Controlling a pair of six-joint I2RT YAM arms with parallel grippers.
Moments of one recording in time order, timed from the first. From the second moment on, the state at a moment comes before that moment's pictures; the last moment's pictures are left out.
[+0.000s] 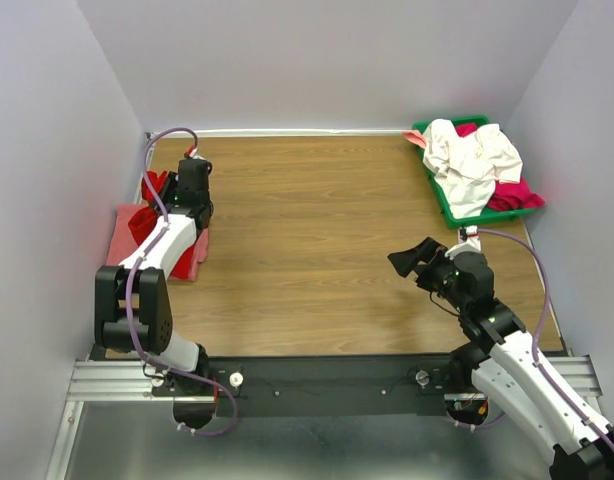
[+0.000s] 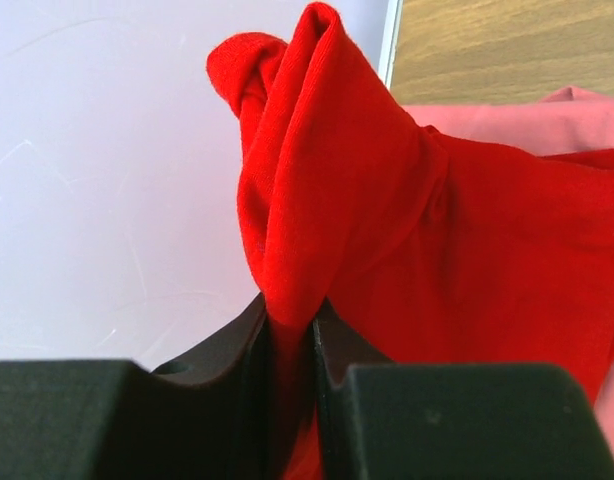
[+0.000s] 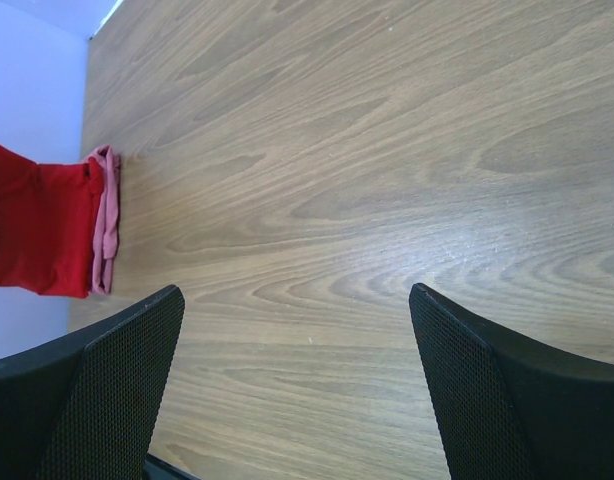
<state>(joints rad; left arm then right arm) -0.08 1.49 1.00 -0.13 -0.79 0.52 0.40 0.56 0.36 -0.18 0.02 0.80</state>
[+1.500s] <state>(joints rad) -0.58 1.50 1.43 -0.23 -0.61 -0.15 0.40 0.60 0.36 -0.19 0.09 0.77</state>
